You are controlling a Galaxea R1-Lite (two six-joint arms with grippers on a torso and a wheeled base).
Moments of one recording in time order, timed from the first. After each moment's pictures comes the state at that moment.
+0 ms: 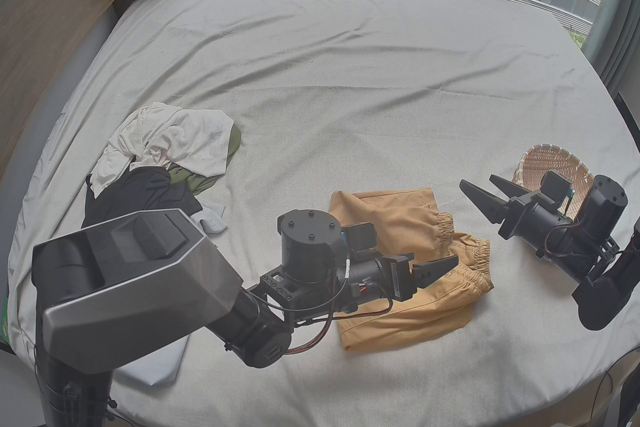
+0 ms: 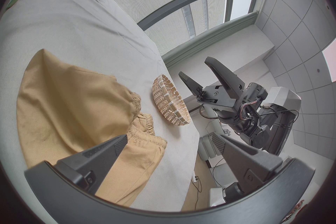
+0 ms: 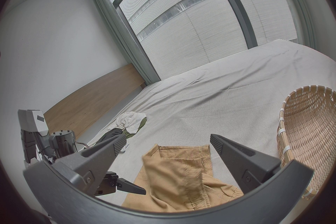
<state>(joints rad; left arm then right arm) -0.78 2.32 -1.06 -1.16 -0.41 -0.59 0.23 1.86 -0.40 -1.54 0.34 0.28</state>
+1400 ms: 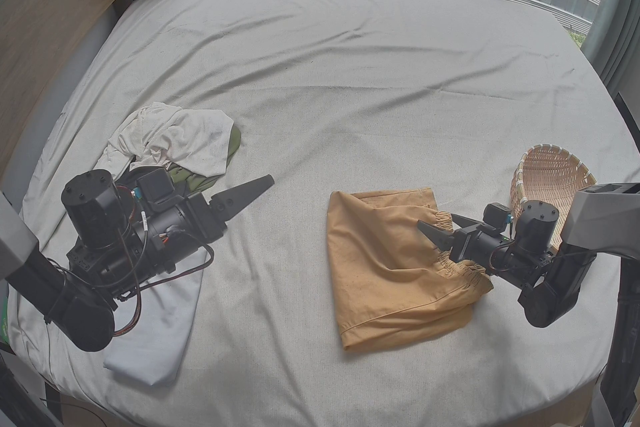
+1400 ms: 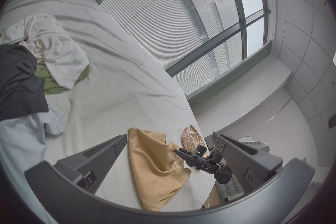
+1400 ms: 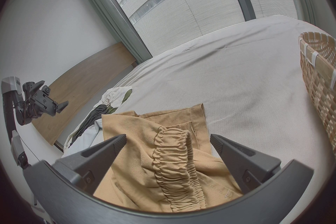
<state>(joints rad) -0.36 1.85 -0.50 -1.39 -0.41 -0.67 0.24 2.26 -0.60 -1.54 0.34 0.26</state>
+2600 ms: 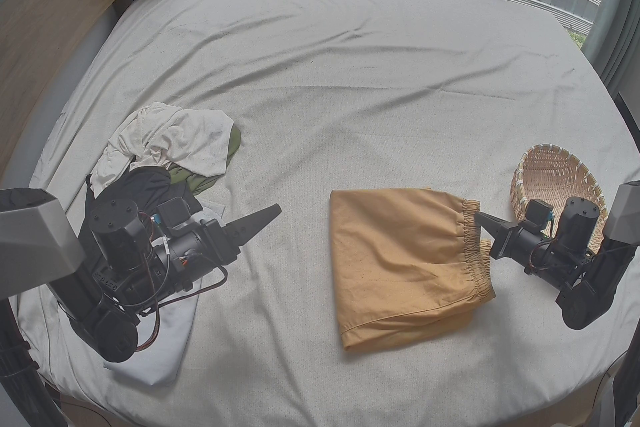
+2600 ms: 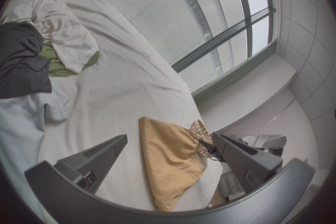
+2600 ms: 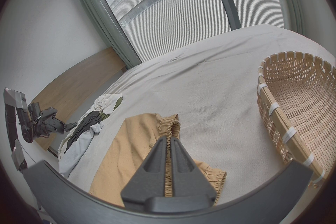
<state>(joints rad) -0.36 2.02 -0.46 -1.55 -0.41 -0.67 0.13 2.07 -0.41 -1.53 0.33 0.25</state>
